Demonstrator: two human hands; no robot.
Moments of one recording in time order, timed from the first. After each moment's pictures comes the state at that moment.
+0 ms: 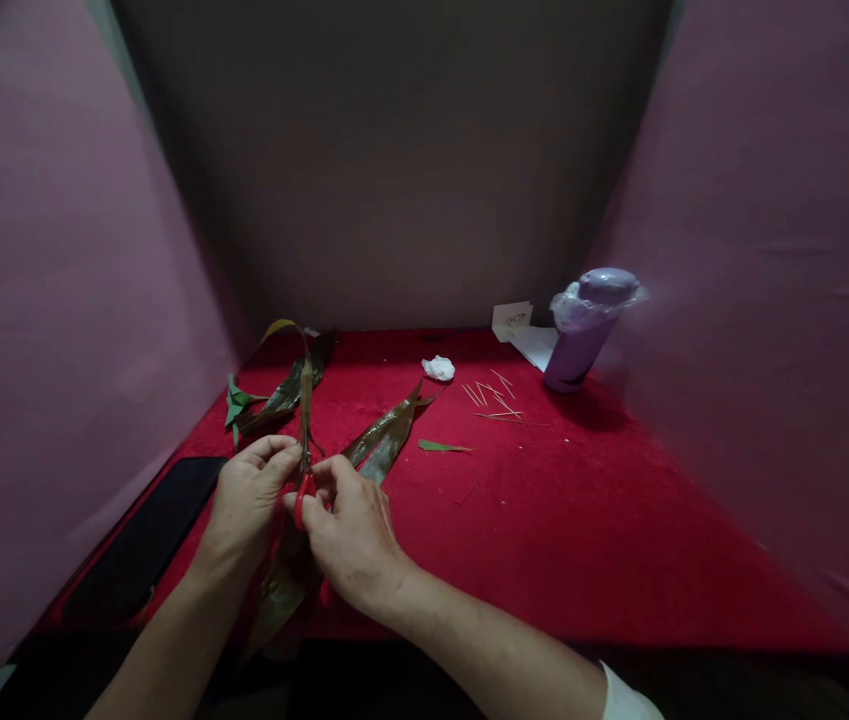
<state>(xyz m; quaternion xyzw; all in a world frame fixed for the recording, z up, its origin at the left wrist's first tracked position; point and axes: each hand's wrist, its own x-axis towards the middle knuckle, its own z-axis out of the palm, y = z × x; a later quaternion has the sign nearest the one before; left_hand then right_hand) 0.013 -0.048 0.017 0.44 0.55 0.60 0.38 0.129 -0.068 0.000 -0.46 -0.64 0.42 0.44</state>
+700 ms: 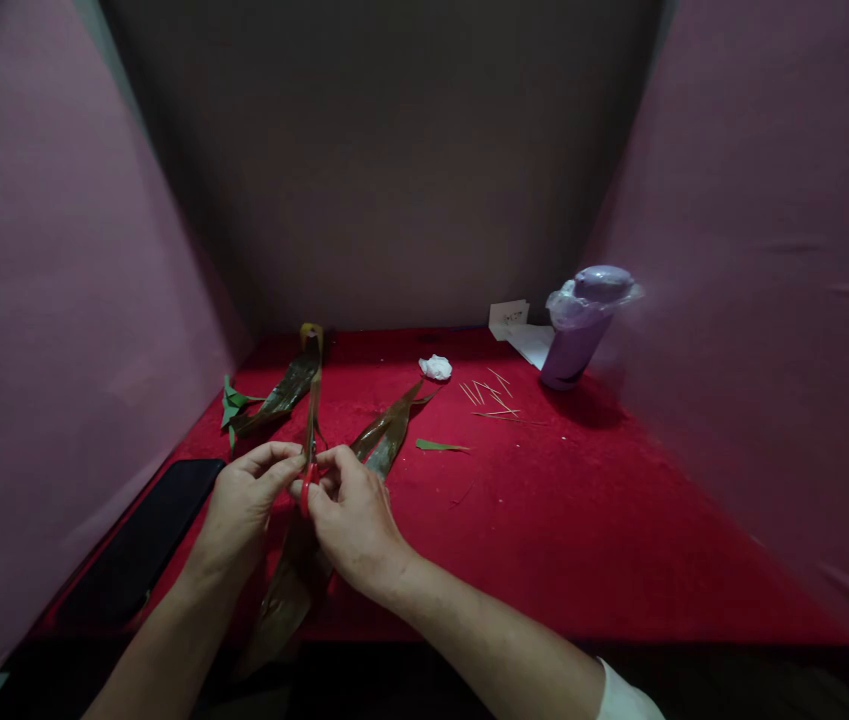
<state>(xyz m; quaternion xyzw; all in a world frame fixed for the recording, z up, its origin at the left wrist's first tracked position) 0.010 -0.052 0.019 0.47 0.54 0.56 0.41 0.131 -0.060 0.000 -0.44 -0.61 0.46 0.47</state>
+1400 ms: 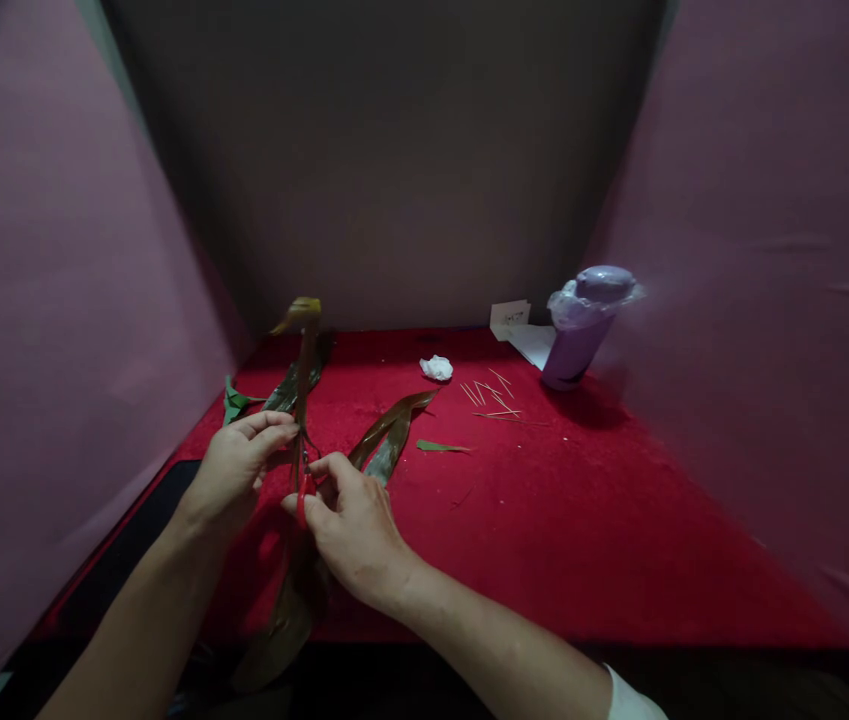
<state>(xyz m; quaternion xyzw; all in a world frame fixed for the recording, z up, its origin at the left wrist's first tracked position) 0.004 -0.027 0.042 0.44 0.52 0.58 0.44 0.135 -0.066 0.004 -0.44 -0.65 0.44 0.43</state>
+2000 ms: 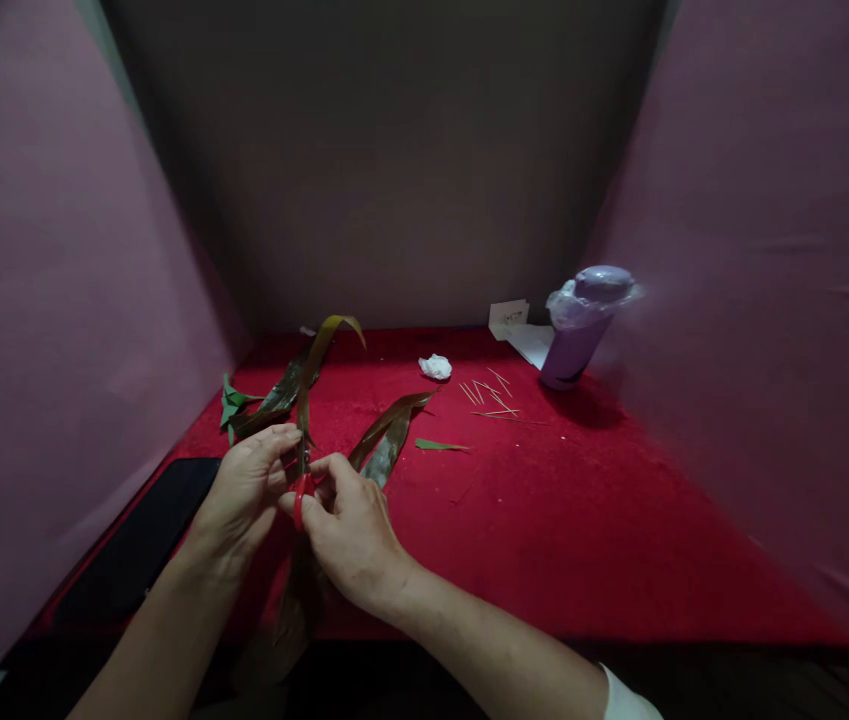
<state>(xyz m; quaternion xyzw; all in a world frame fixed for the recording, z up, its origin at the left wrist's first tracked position) 0.021 -0.040 0.034 0.34 0.47 0.62 0.53 0.134 -0.069 0.004 -0.44 -0.64 0.46 0.44</state>
